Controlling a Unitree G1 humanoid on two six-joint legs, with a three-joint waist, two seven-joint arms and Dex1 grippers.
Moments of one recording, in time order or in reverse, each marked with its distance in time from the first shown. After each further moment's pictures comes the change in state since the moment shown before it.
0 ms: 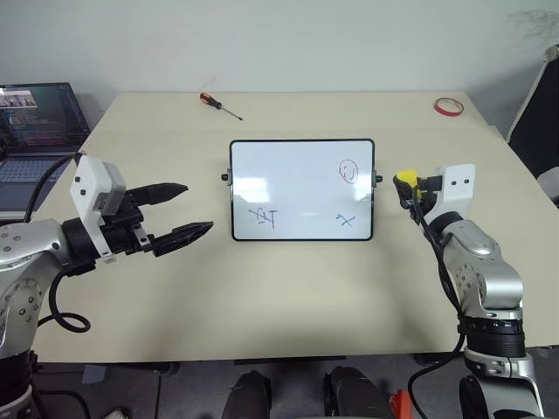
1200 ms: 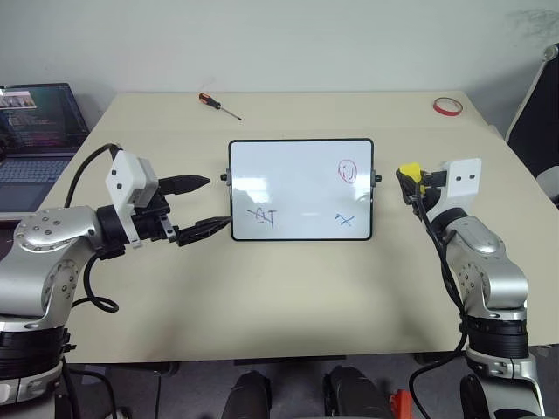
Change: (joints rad) left arm -0.140 -0.056 -0.174 0.118 0.111 -0.150 -0.031; right arm -0.005 -0.006 0.006 -0.071 -0.002 0.019 -0.003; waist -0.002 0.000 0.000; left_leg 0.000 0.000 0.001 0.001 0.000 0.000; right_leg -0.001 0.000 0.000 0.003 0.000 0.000
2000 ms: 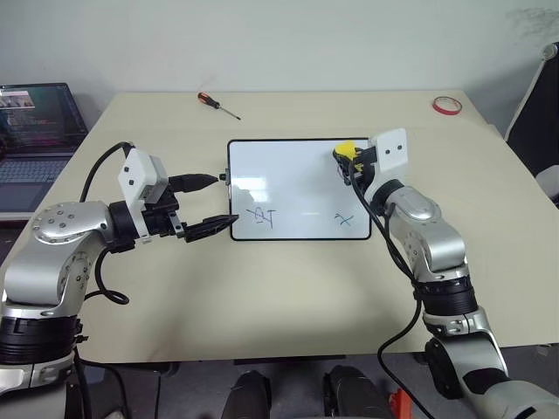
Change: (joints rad) left arm -0.060 -0.020 -0.053 0.063 0.027 -0.019 -0.026; right arm -0.282 0.131 0.205 0.273 -0.089 -0.080 0.042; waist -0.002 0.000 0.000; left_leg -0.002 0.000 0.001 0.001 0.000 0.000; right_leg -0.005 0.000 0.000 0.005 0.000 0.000
